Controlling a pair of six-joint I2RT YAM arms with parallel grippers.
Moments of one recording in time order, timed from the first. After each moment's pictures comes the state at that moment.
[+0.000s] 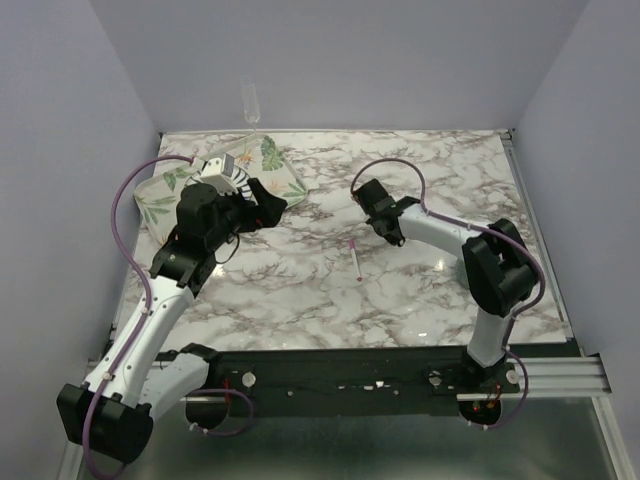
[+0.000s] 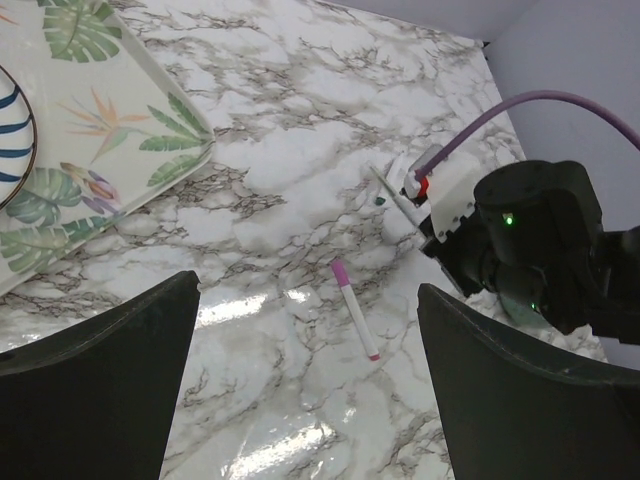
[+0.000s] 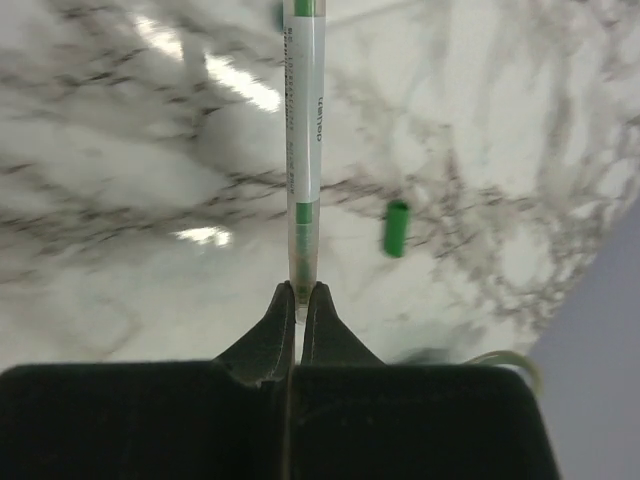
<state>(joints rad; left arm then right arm) -0.32 0.94 0.90 -0.23 0.15 -0.50 0.60 1.87 1.27 -0.56 0.58 -0.26</state>
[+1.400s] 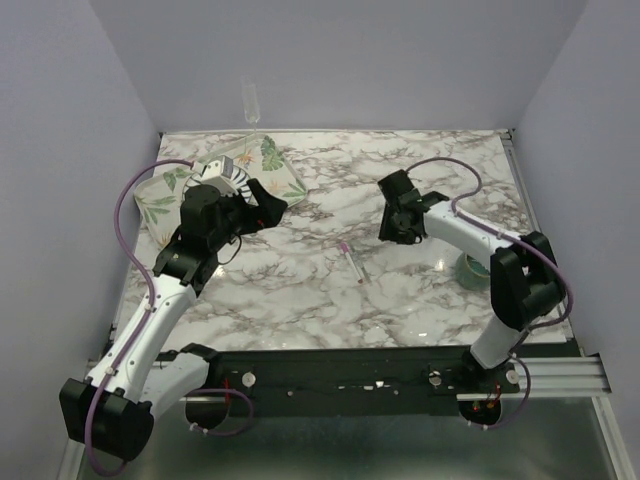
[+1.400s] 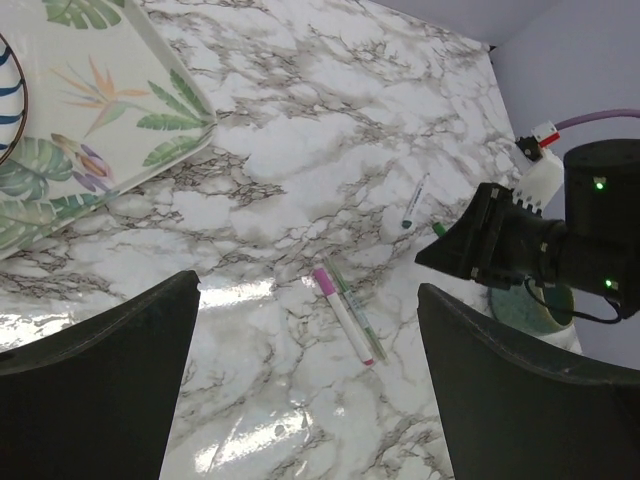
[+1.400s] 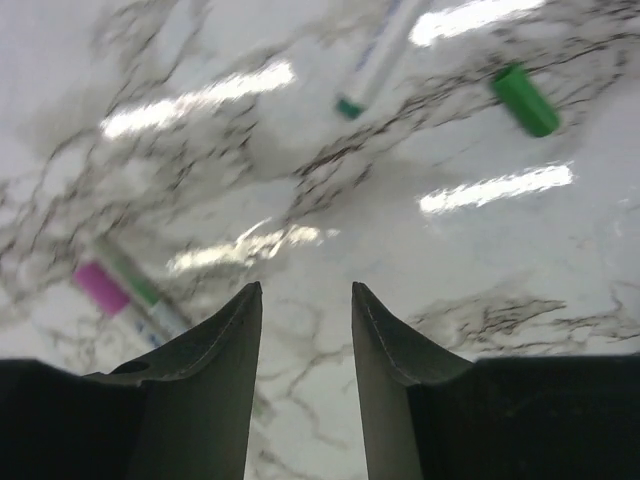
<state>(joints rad) -0.32 0.96 0.87 -0.21 0.14 -0.57 0.54 1.69 1.20 -0.61 0.23 0.63</state>
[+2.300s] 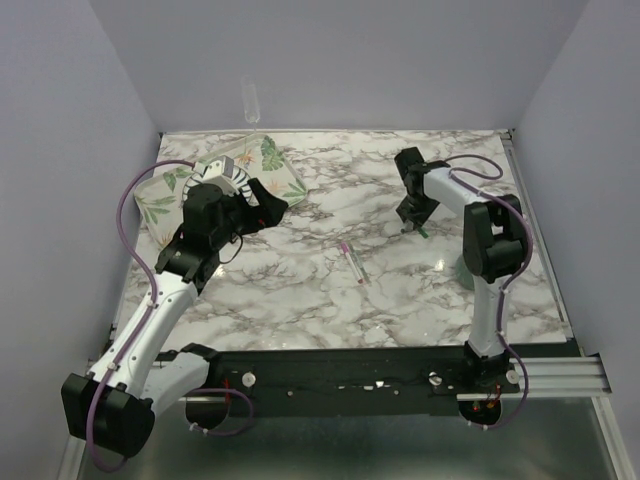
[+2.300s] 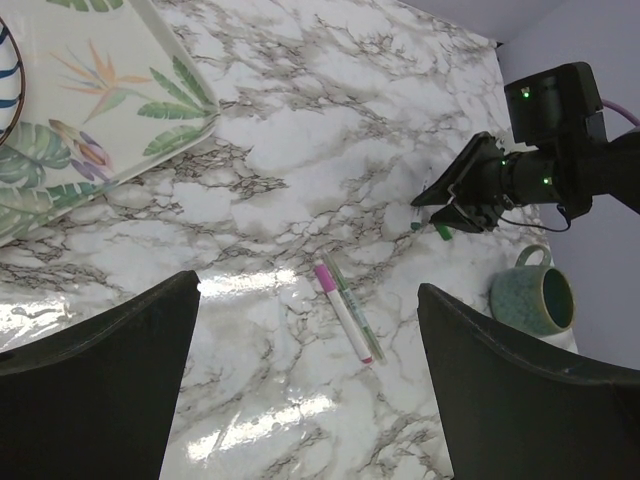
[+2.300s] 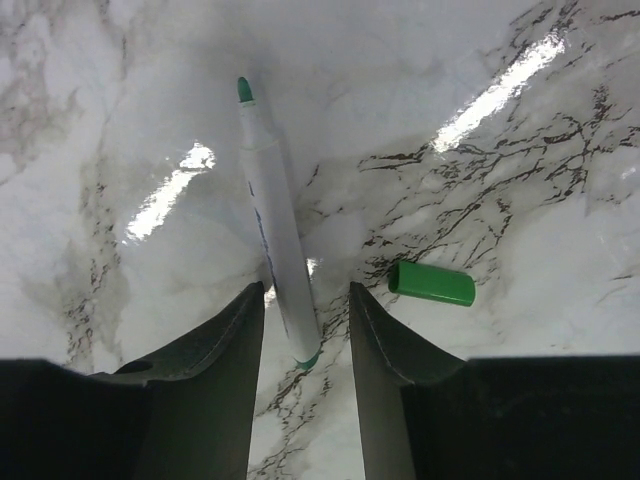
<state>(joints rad) -0.32 0.98 0.87 -0.21 0.13 -0.59 0.29 2.09 1.58 -0.82 0.34 0.99</state>
